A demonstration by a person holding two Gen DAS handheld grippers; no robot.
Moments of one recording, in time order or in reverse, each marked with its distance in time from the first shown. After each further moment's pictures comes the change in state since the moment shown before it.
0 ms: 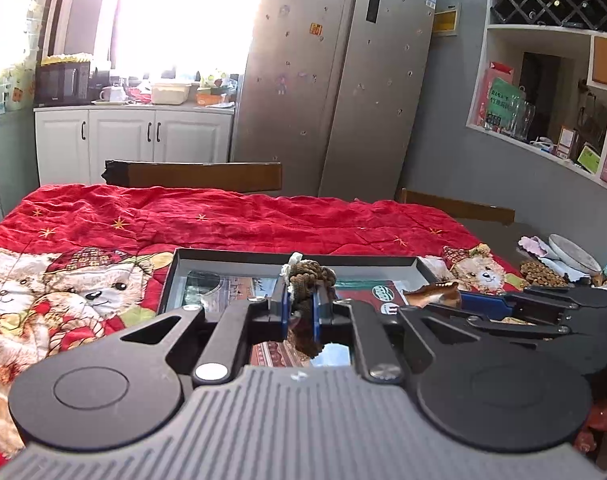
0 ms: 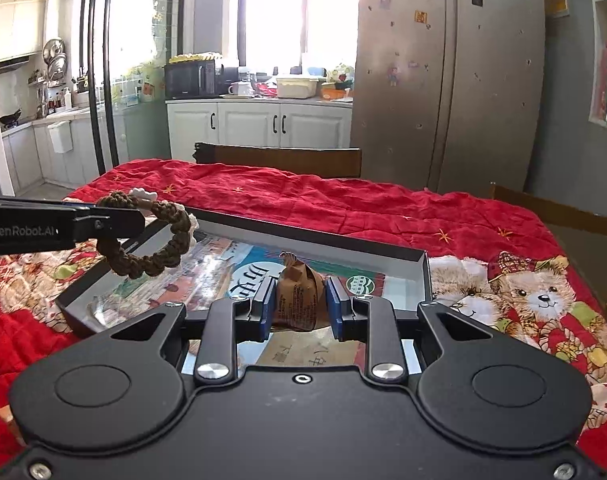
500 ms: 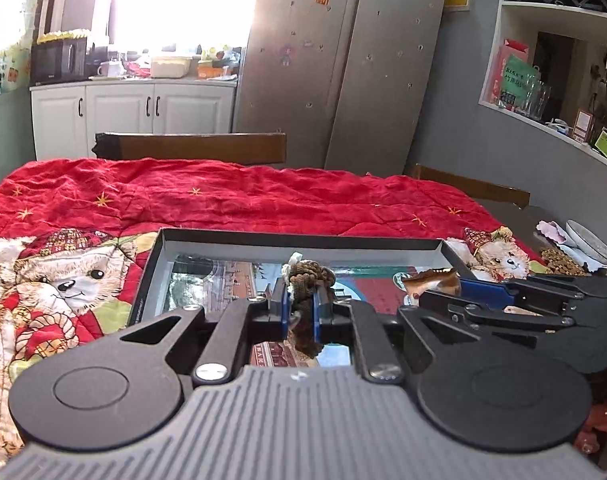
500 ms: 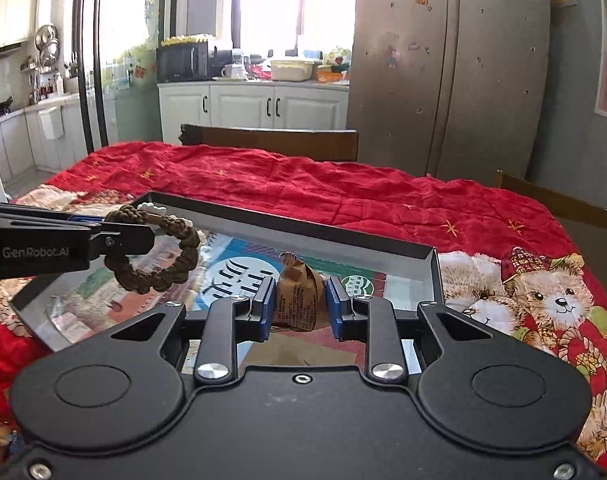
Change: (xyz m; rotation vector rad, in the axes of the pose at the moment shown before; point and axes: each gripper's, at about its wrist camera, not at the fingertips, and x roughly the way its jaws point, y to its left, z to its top) left arm 0.056 0.008 -0.005 -0.012 0.078 0.005; right arm 0.059 -0.007 0.003 -0.009 0.054 -0.019
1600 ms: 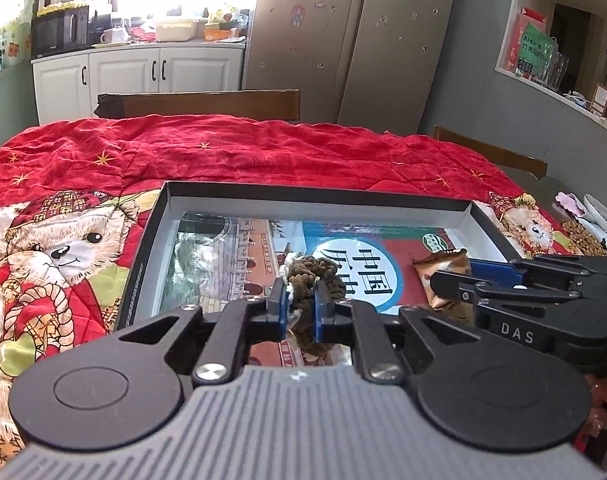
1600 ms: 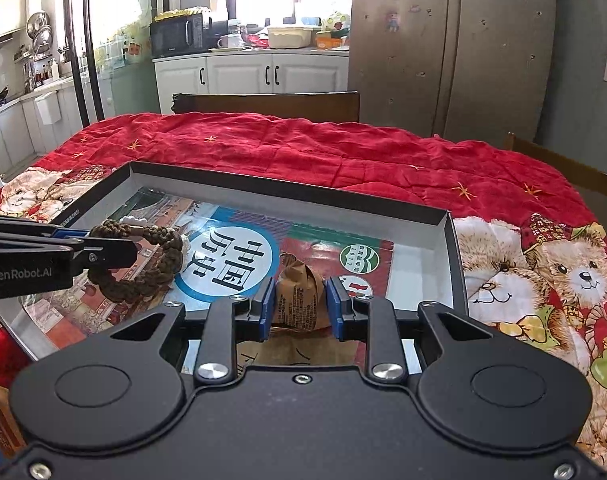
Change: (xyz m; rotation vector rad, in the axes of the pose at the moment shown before) left arm 0.028 0.012 -0.012 -0.001 0.114 0.028; right arm 0.036 -0.010 -0.009 0.027 0.093 0.021
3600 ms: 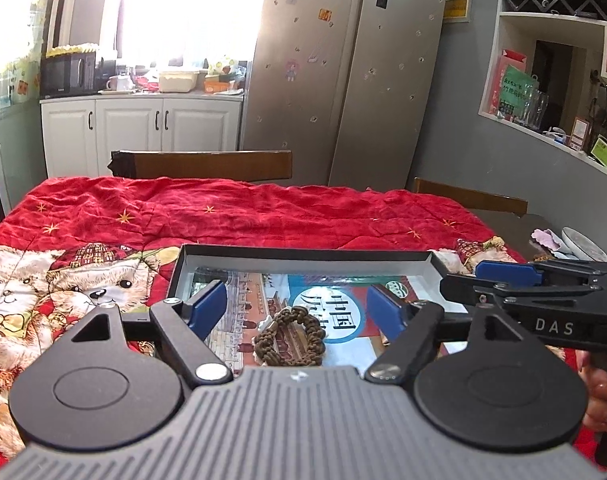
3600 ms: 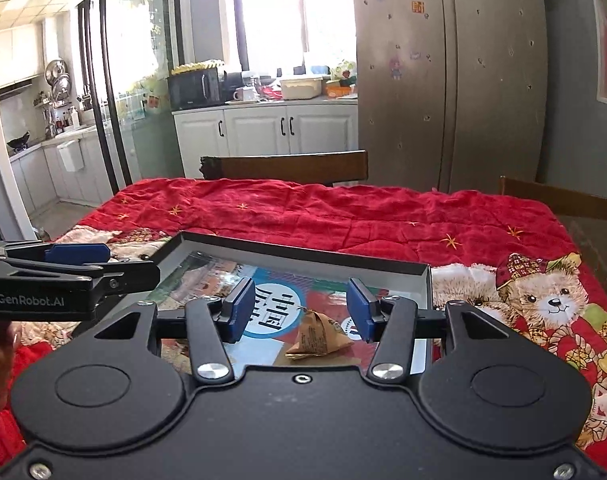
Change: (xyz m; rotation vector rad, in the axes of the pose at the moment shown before) left arm -0.080 -0.016 0.012 0.016 -0.154 -0.004; right arm -0.101 -0.003 0.019 0.042 -0.143 0.069
